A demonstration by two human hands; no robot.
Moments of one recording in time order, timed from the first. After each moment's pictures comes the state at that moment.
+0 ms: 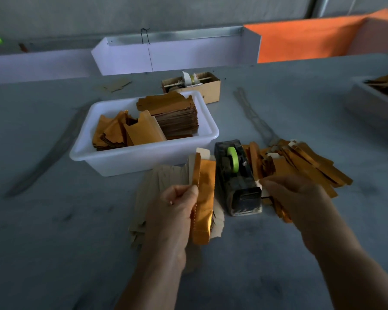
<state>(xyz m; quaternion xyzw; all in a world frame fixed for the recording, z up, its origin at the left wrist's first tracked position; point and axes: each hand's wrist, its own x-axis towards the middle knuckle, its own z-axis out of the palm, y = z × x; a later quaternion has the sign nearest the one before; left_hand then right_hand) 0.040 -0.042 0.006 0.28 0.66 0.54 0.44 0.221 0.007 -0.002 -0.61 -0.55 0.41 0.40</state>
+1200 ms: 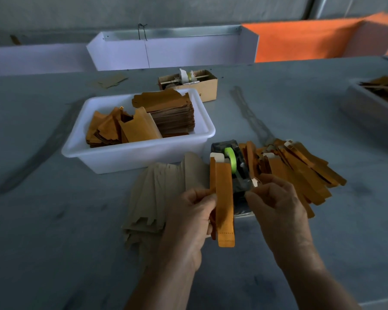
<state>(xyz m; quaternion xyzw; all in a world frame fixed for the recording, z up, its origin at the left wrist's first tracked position) 0.061 -0.034 -0.011 0.31 0.60 0.51 0.53 0.196 -0.009 -0.024 -0.65 -0.59 0.28 0.39</state>
